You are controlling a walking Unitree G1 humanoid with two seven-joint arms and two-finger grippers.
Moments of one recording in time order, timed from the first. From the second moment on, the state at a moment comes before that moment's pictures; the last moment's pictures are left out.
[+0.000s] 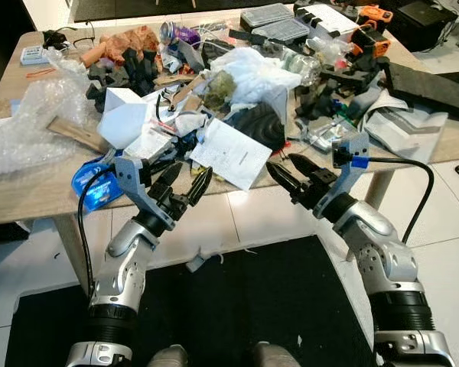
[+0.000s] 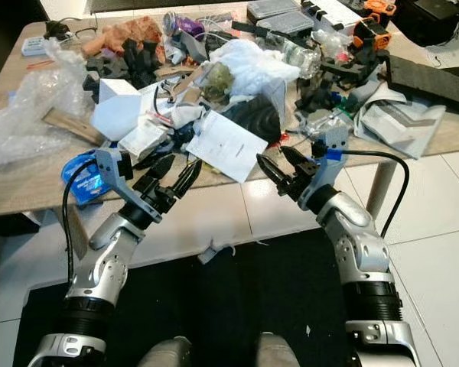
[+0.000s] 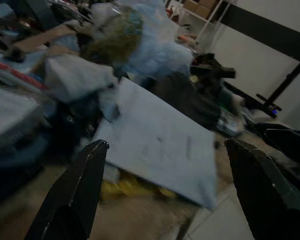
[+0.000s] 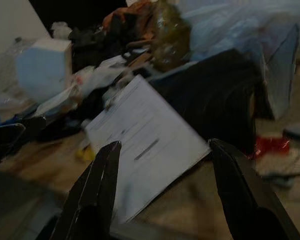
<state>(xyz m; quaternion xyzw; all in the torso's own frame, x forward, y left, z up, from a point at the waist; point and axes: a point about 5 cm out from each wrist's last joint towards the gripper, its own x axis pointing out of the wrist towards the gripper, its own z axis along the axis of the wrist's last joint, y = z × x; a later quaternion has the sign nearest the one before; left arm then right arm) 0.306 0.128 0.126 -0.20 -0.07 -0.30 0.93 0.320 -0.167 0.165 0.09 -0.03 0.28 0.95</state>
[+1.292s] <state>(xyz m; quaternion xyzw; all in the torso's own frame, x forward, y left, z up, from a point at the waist) 0.283 0.151 0.132 -0.12 -0.06 -0.43 0.89 0.301 -0.232 0.181 0.09 0.06 0.34 0.93</state>
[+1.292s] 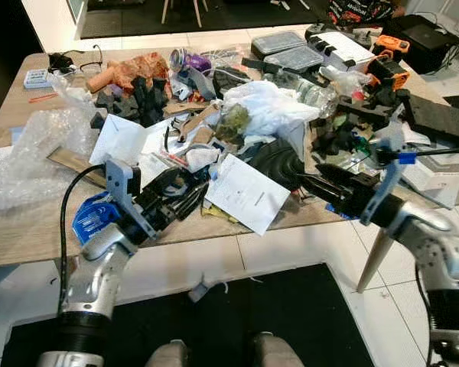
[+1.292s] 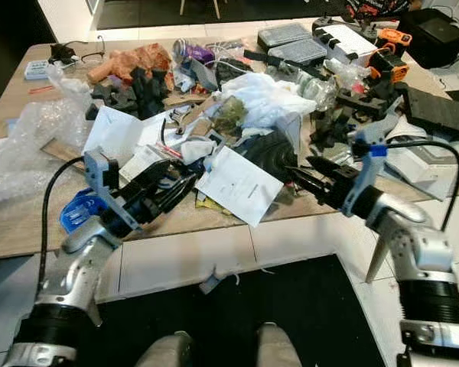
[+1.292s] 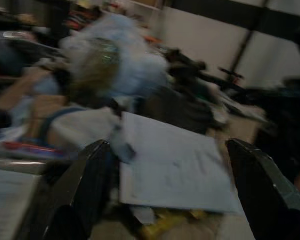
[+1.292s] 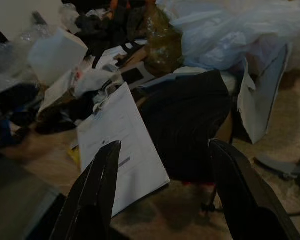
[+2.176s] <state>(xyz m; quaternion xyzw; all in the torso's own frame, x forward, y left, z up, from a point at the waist) 0.271 0.148 0.128 -0.09 -0.04 -0.48 0.87 0.303 -0.227 0.149 0.20 0.15 0.31 0.92</state>
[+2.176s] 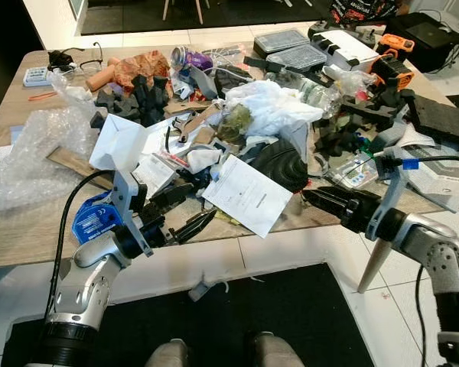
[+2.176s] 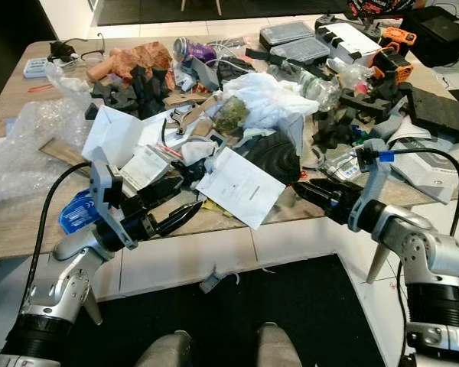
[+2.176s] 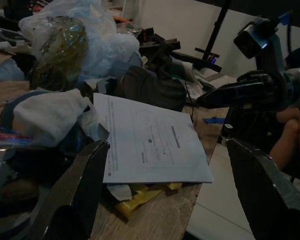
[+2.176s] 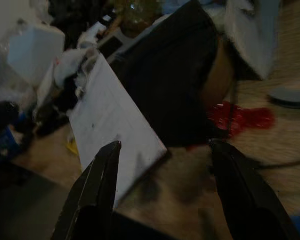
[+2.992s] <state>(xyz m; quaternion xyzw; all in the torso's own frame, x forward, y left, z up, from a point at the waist) 0.267 0.142 0.133 -0.09 -0.05 -0.49 0.86 0.301 -0.205 0.121 0.25 0.19 0.31 0.90</state>
